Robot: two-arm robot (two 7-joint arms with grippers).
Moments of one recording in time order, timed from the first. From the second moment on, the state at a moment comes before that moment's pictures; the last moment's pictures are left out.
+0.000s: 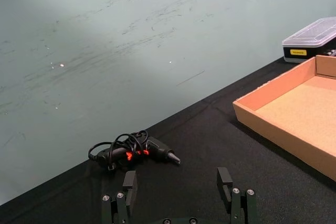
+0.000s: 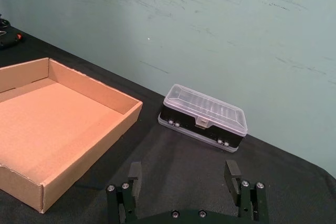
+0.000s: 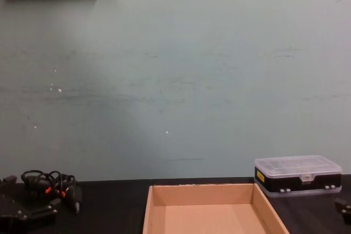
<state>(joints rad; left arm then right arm) -0.20 0.60 0.45 -1.41 -0.25 -0.12 0.03 0.20 0.60 -0.45 -1.41 0.25 -0.12 -0.03</state>
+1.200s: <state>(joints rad) -0.20 0.60 0.45 -1.41 -0.25 -0.12 0.03 0.20 0.60 -0.45 -1.41 0.25 -0.12 -0.03</state>
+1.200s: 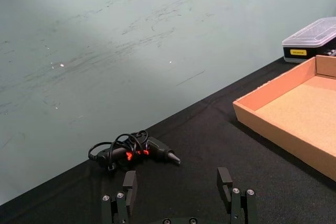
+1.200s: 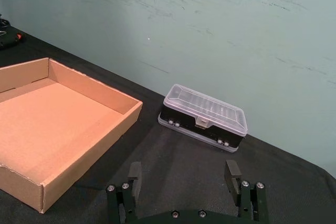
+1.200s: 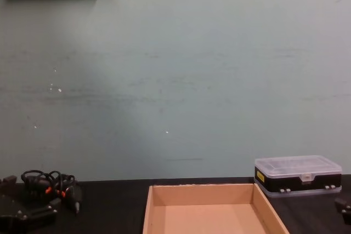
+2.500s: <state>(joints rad) -0.20 0.60 0.45 -1.41 -0.25 -0.12 0.03 0.08 0.95 -0.25 -1.85 0.49 0.20 0.45</state>
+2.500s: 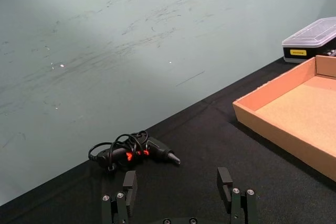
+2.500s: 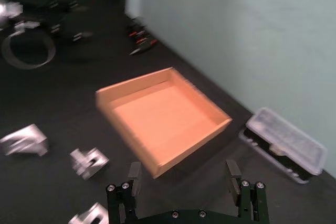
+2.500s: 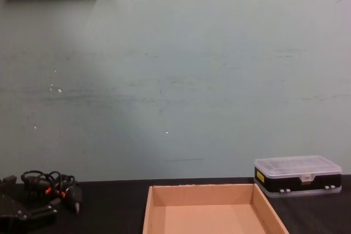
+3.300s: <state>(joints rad) -0.20 0.60 0.45 -1.41 -0.25 -0.12 0.03 0.49 1.04 -0.63 -1.84 0.27 0.45 0.99</state>
